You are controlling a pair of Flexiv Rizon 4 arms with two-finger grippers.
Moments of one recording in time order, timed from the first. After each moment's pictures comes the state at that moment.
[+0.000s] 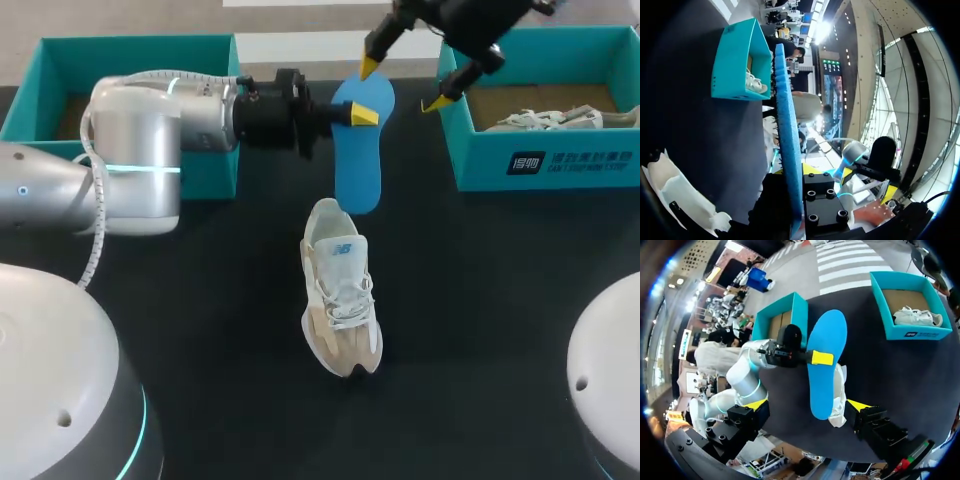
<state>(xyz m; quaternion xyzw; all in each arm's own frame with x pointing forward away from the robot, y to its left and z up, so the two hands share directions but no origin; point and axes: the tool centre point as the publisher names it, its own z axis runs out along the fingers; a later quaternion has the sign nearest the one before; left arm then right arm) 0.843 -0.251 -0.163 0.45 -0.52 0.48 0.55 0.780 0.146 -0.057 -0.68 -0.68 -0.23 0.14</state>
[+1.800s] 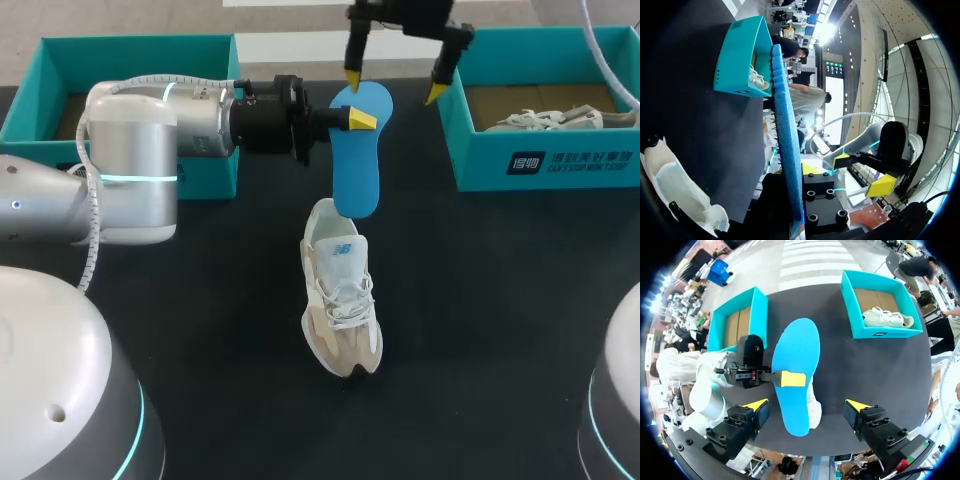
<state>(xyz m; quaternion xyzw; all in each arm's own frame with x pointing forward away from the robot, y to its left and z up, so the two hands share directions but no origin) 0.834 -0.247 -0.161 0.46 -0.51 0.47 0.55 0.812 0.136 -0.089 -0.73 -0.67 -0.07 0.05</state>
